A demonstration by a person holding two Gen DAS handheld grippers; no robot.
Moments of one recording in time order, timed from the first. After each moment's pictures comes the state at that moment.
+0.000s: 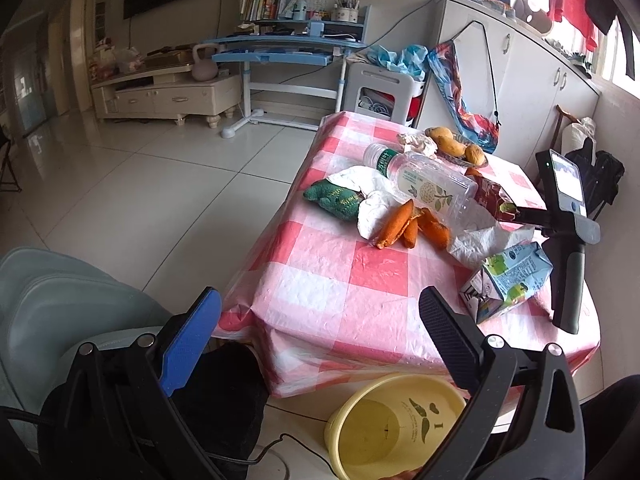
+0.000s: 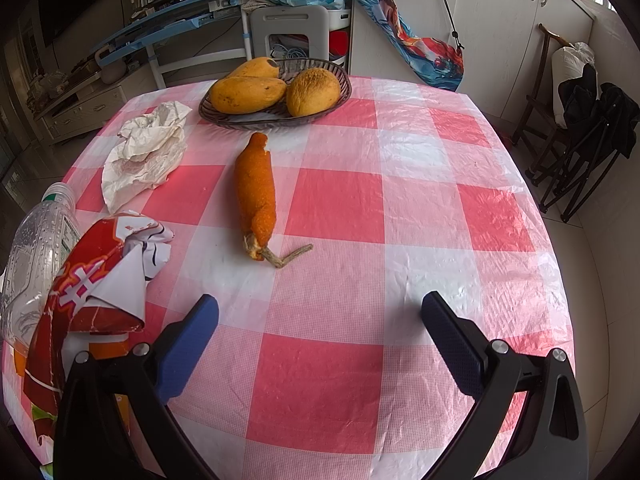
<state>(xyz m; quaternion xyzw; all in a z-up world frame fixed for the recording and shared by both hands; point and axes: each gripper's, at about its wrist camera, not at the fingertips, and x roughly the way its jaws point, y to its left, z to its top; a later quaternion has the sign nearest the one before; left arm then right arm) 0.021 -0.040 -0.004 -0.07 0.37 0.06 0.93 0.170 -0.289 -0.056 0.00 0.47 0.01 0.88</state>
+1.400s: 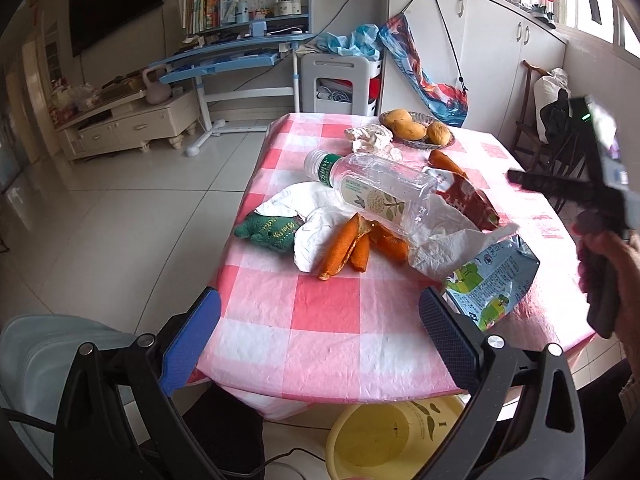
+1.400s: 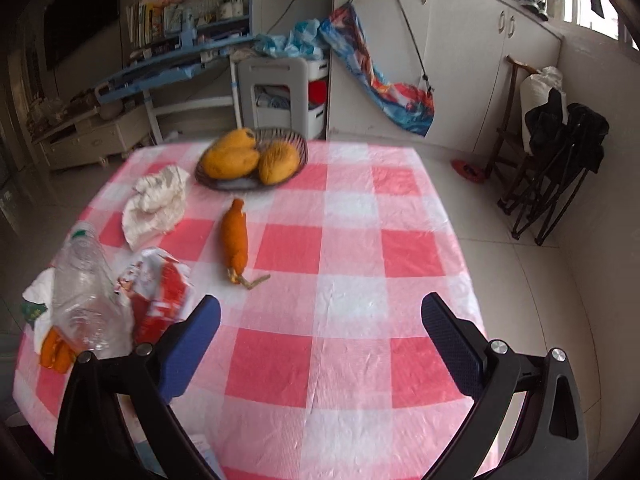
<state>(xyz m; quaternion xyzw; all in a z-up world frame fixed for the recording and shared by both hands) 0.071 -0.087 0.007 0.01 0.39 0.00 0.92 0.114 -0.312 0.014 0.00 0.38 -0.02 0.93</state>
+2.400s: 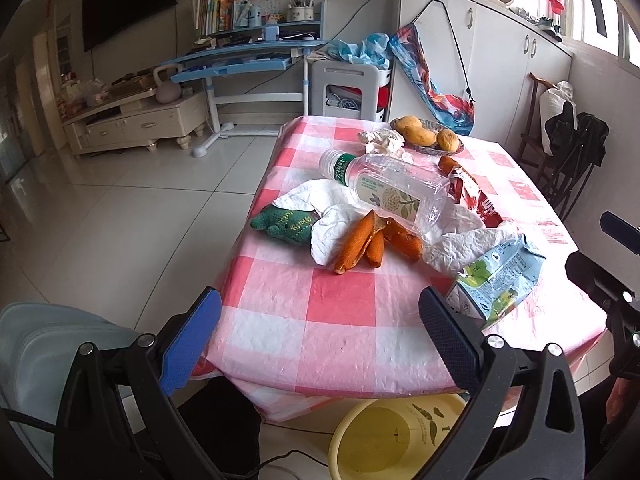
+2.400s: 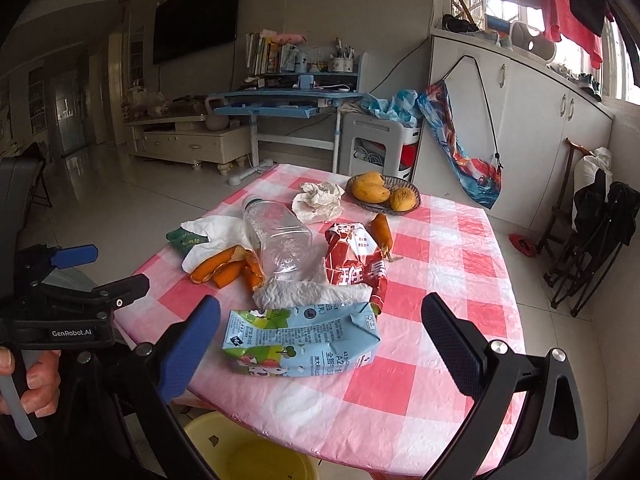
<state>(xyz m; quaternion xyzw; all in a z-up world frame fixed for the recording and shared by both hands) 0.060 -0.072 0.001 -0.01 0.37 0.01 0.93 -0.015 -0.237 0.036 -0.05 0.29 0.13 0.95</state>
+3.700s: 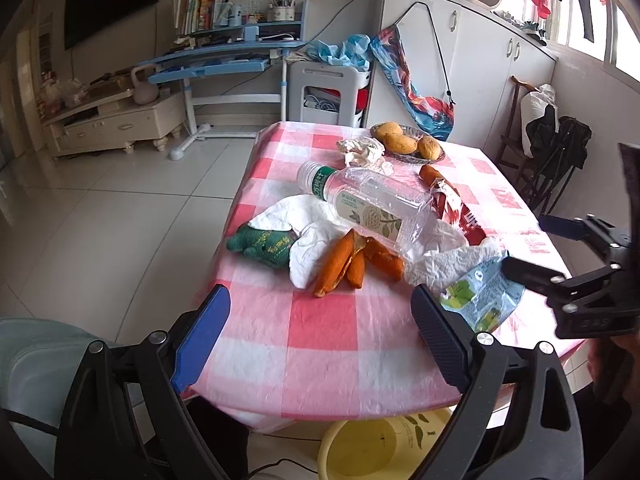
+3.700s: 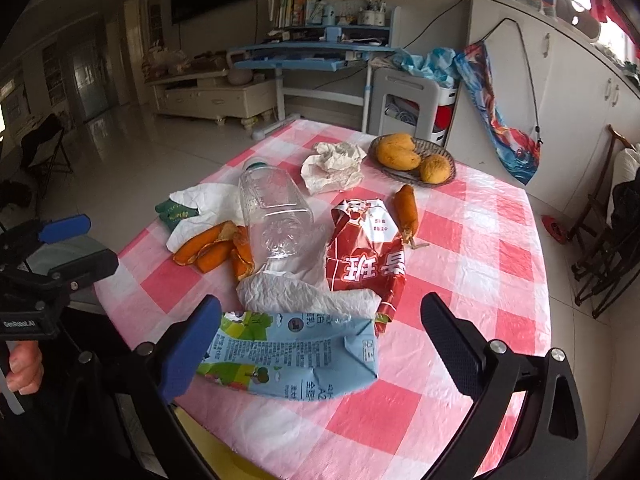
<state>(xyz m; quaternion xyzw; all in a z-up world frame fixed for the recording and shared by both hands) 0.086 -0.071 0.009 -0.02 0.37 -0.04 0.93 0.058 -0.234 0.021 -0.08 0.38 0.19 0.90</state>
